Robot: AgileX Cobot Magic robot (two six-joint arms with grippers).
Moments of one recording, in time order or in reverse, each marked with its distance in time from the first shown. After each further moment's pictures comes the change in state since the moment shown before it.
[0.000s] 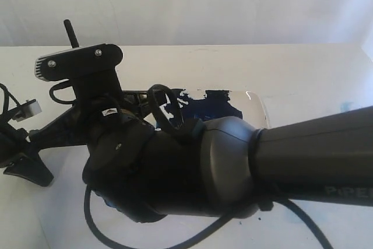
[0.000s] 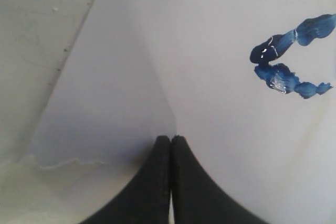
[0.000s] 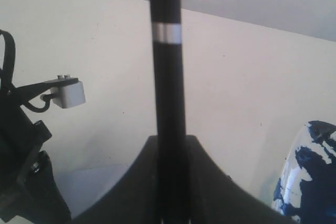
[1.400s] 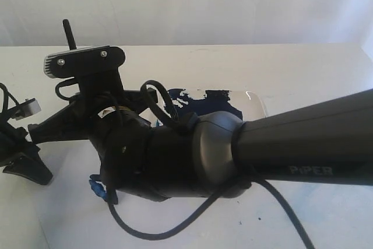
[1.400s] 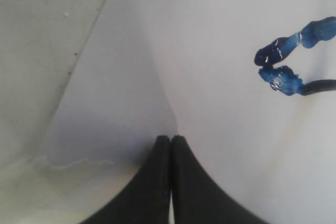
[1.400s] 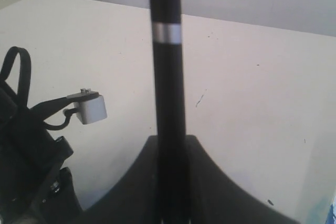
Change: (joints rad) left arm 0.000 -0.004 0.000 0.008 -0.012 0.000; right arm -0.065 0.065 -0.002 -0.326 0.100 0.350
